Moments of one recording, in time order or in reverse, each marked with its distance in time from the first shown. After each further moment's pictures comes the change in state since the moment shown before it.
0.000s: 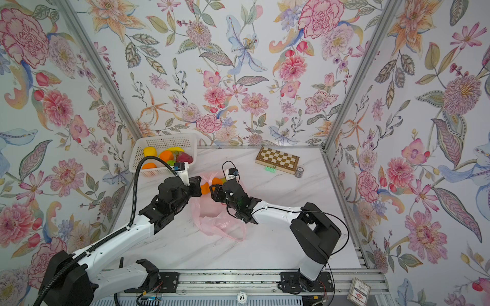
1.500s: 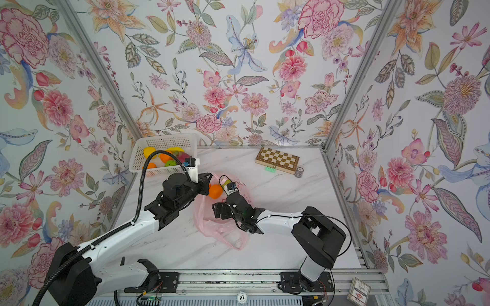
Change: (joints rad) left arm -0.072 0.061 0.060 0.079 0.127 0.043; right arm 0.019 -0.006 -0.138 -0.002 -0.028 -0.204
